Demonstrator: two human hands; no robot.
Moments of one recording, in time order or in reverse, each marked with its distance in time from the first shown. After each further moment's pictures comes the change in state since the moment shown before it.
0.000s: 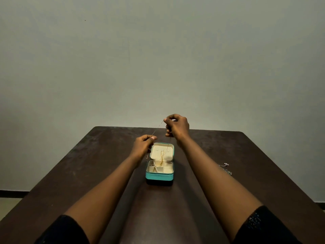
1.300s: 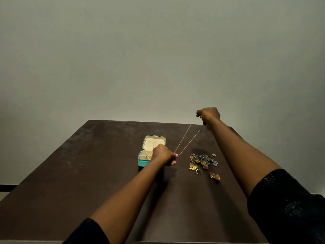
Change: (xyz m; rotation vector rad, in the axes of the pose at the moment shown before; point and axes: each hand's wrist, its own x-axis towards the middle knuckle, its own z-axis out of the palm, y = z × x) left_hand -0.059 0.006 0.087 0.245 -0.130 -0.314; right_hand 0.031 -0.007 -0.127 -0.329 0.268 0.261
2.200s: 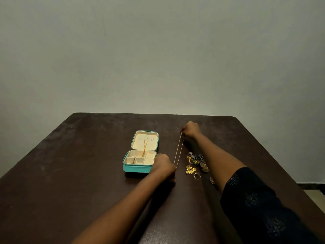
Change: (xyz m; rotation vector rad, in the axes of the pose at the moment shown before) left_hand 0.036 -0.015 0.045 0.529 -0.013 -0.141; right_hand 0.077 0.100 0.079 -0.676 -0.347 -0.251
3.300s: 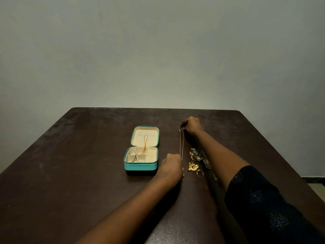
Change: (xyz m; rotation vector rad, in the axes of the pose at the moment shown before) left_hand -0.008 0.004 0.013 0.330 -0.025 0.302; right_hand 0.021 0.012 0.017 -0.013 0.076 -0.090
